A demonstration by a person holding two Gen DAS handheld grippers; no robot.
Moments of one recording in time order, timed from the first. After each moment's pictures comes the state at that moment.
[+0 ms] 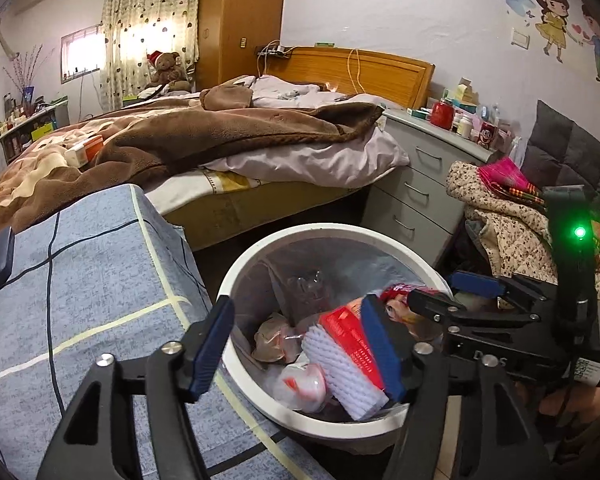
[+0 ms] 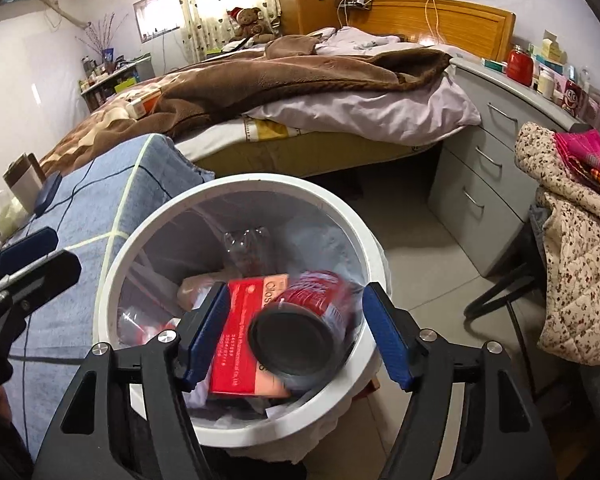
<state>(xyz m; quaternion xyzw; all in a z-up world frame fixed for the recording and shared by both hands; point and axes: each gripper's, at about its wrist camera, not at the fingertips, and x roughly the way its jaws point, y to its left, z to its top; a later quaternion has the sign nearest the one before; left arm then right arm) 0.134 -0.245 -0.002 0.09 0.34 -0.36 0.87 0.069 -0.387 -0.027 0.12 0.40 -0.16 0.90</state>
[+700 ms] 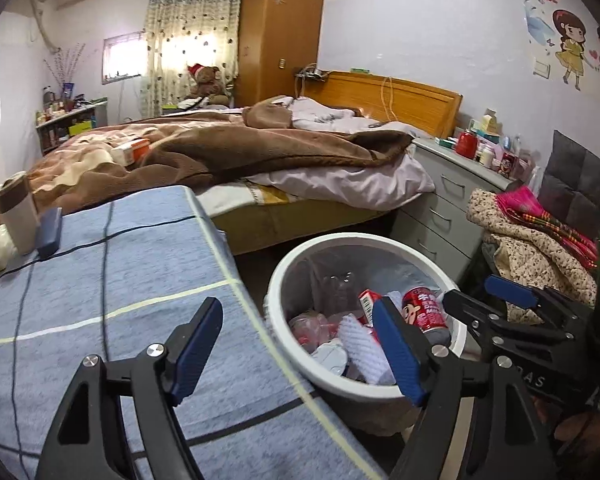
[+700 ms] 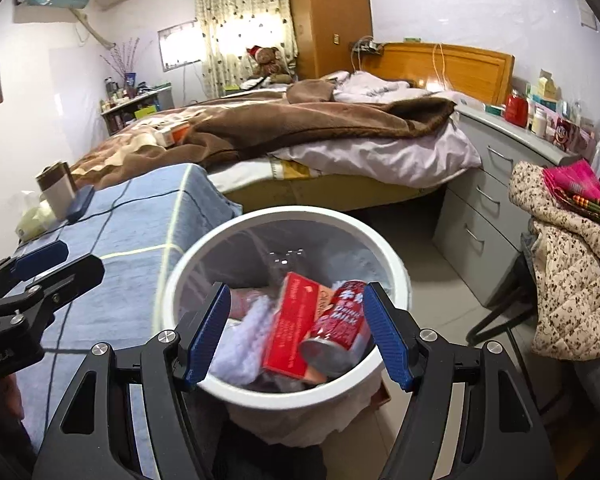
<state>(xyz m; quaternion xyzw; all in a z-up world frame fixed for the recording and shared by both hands) 0.106 -0.188 0.016 0.06 0.31 -0.30 0.90 0.043 -0.338 0.001 0.08 0.33 -0.15 0.93</state>
